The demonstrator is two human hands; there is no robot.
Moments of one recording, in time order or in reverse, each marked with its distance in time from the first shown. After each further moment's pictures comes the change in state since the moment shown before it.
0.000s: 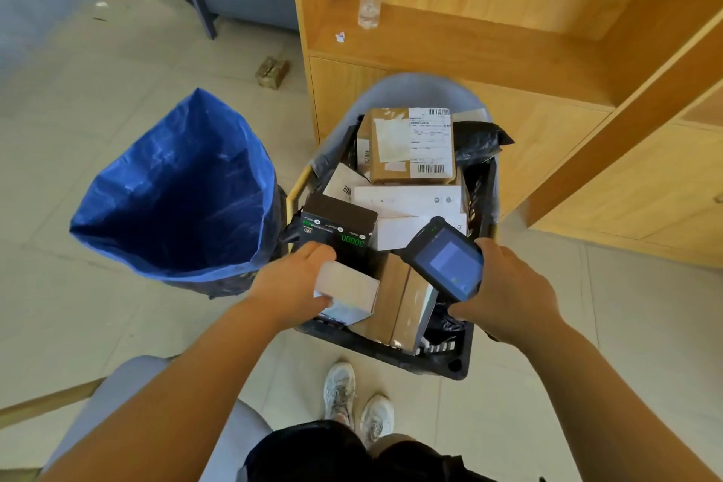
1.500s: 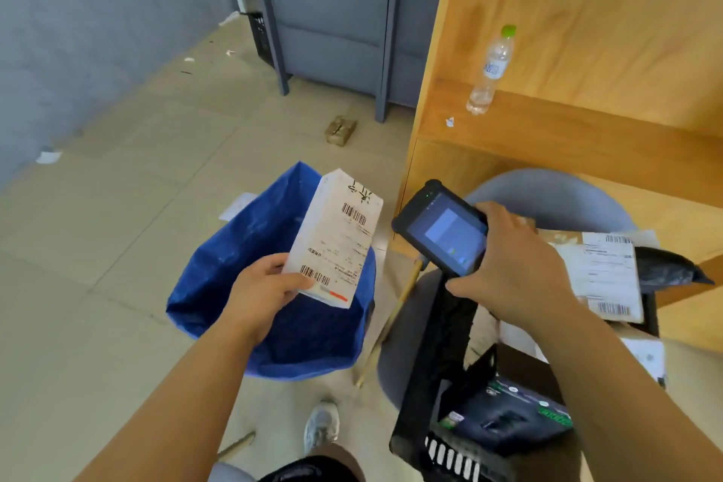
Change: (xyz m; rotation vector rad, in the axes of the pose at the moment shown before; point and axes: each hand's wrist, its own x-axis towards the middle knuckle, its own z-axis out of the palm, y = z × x) left_hand 0.041 -0.246 -0.140 -1.311 0.312 -0.580; right_hand 0.143 -0.275 -0.059 0.078 0.243 -0.271
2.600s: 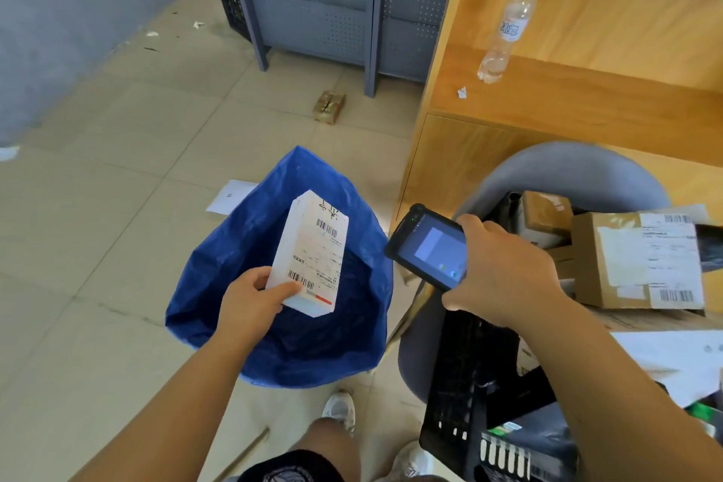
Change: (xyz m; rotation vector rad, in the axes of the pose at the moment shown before) left_hand 0.086 -0.053 -0.063 0.346 0.116 0.066; right_hand 0.035 -0.062 0.054 -0.220 -0.265 0.096
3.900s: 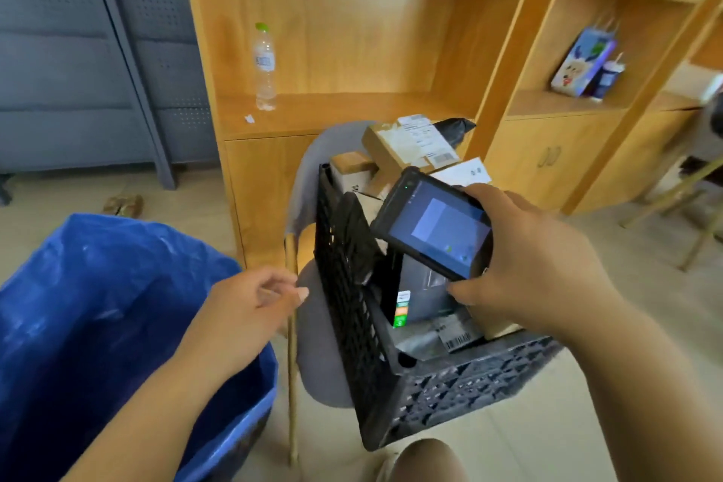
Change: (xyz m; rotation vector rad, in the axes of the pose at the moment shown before) left_hand -0.068 -0.023 0.104 0.268 -0.575 0.840; right_hand -0.209 0.044 0.133 -0.038 0.673 0.430
